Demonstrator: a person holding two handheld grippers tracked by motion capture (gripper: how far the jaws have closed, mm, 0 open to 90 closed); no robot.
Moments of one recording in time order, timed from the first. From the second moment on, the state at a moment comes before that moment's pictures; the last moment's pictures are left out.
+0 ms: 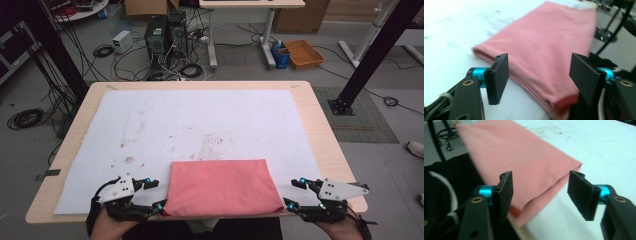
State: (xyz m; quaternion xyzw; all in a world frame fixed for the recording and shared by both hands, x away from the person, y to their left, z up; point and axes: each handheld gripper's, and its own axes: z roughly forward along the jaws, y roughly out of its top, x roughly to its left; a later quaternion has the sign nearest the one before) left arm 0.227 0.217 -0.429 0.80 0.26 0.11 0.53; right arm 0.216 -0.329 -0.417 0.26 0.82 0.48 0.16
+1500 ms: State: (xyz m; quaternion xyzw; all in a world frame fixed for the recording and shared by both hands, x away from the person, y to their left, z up) left arm 0.341 0.179 -0.450 0.82 0.34 0.10 0.45; right arm 0.350 -0.277 -0.442 0.31 0.83 0.43 0.13
